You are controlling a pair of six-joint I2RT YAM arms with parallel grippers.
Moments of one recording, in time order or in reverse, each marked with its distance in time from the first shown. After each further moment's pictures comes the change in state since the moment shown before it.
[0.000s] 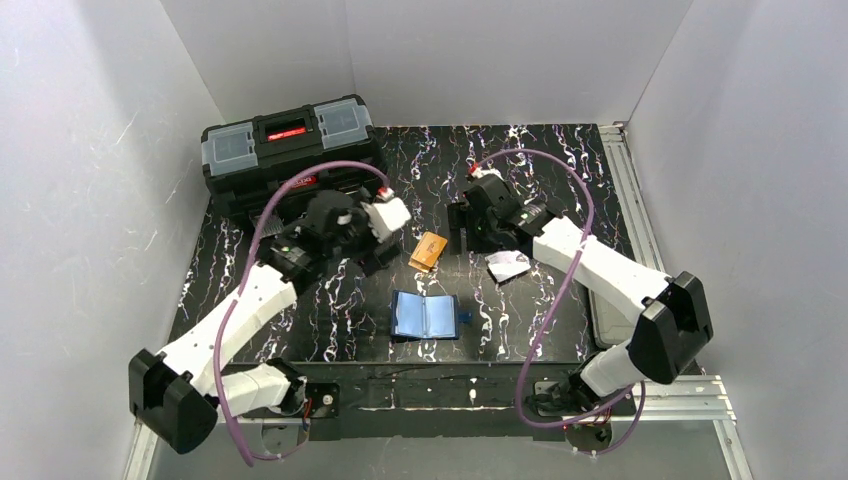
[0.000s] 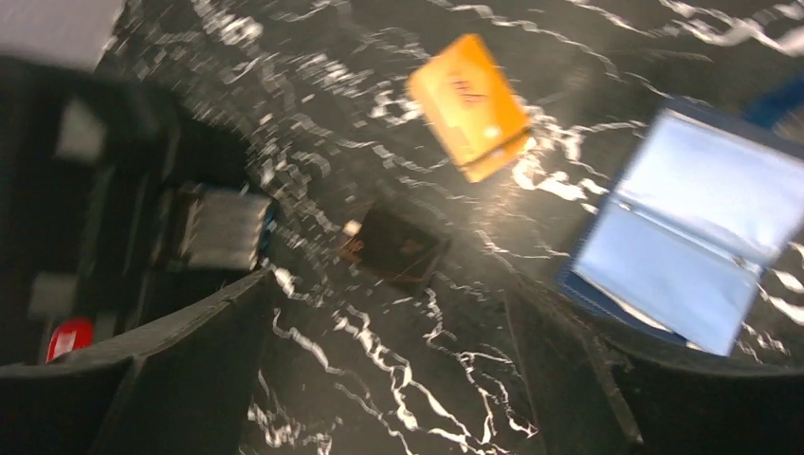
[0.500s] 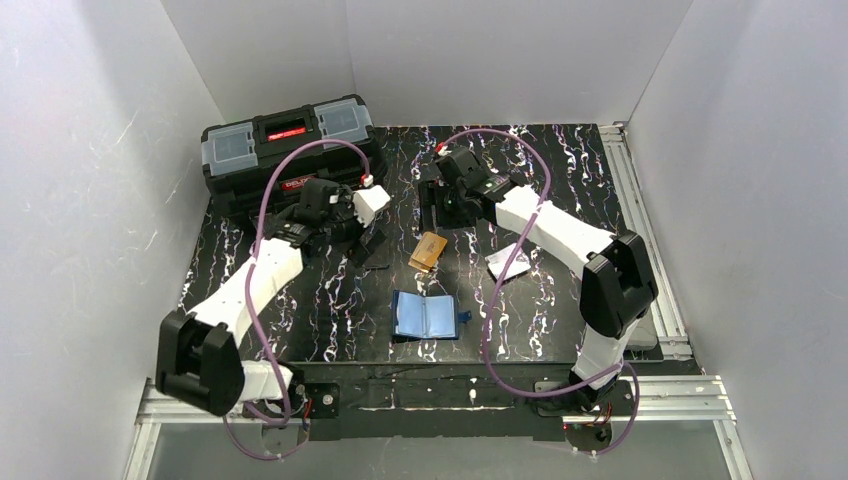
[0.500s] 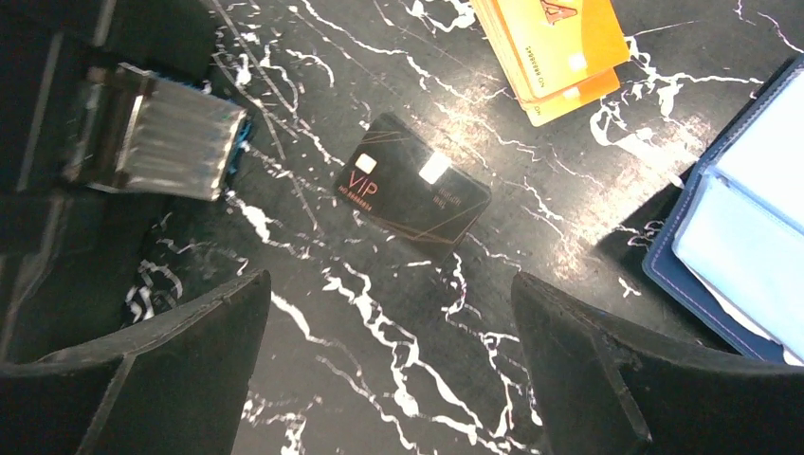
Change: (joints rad) left arm 0.296 0.135 0.001 0.008 0.124 -0.046; right arm -0.022 0.327 0.321 0.064 -0.182 -0.069
